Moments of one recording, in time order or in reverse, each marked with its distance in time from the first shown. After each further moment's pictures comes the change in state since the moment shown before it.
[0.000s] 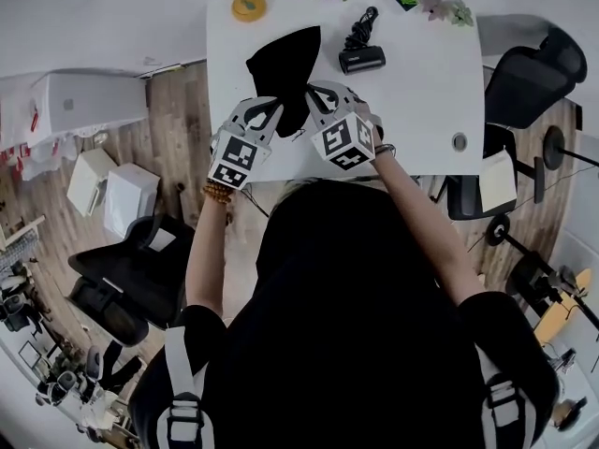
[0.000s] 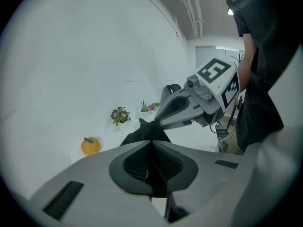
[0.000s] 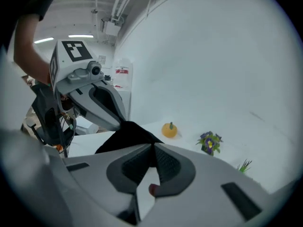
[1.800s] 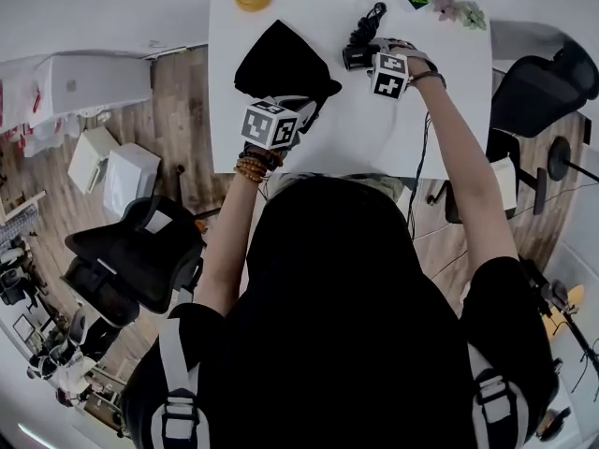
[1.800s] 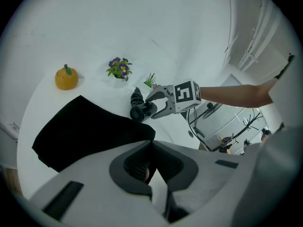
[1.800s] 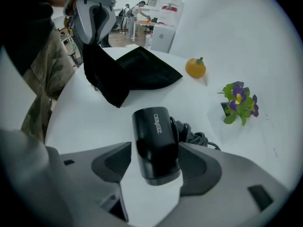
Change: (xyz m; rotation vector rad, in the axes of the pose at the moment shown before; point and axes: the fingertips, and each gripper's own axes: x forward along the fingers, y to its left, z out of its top) left arm 0.091 -0.050 -0.035 -0.646 0.242 -0.198; right arm 0.052 -0.122 -0.188 -0.572 0.549 0.344
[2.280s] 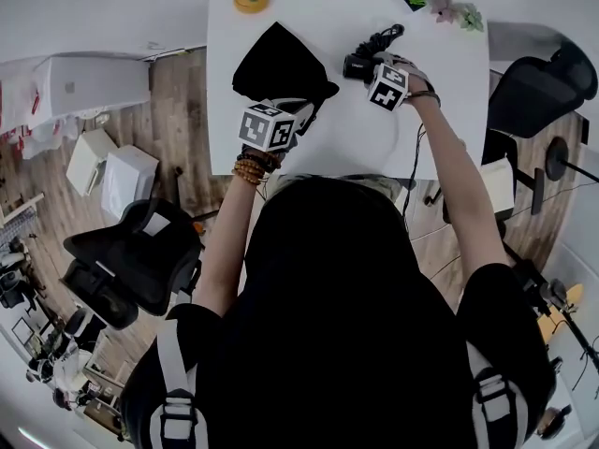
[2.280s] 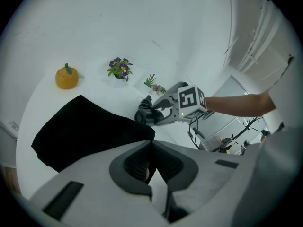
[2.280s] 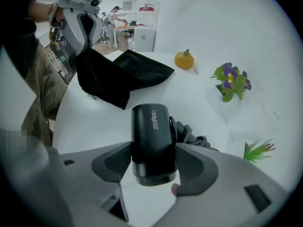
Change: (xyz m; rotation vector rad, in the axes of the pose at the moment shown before) left arm -0.001 0.000 -0.003 -0.011 -0.008 -0.005; right arm -0.001 0.026 -0.010 0.218 0.013 -0.001
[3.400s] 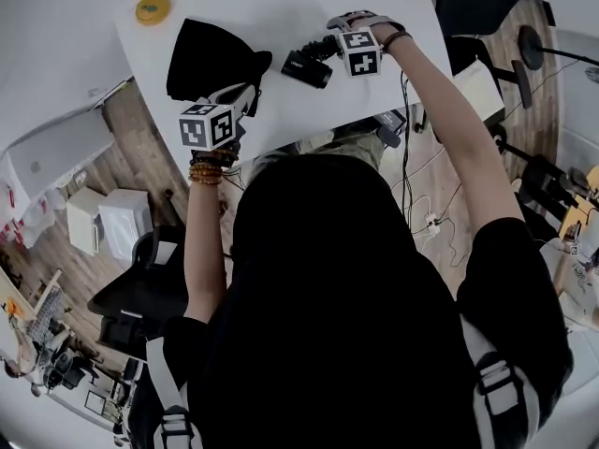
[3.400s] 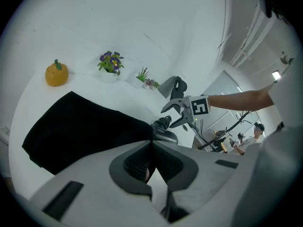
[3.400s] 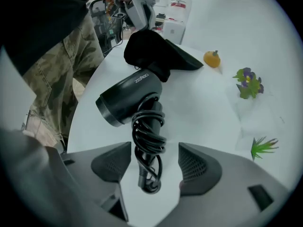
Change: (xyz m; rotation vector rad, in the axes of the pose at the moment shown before) left arm 0.006 -0.010 -0.016 0.057 0.050 -0.069; right arm -0.031 0.066 -0.084 -0.230 0.062 0.109
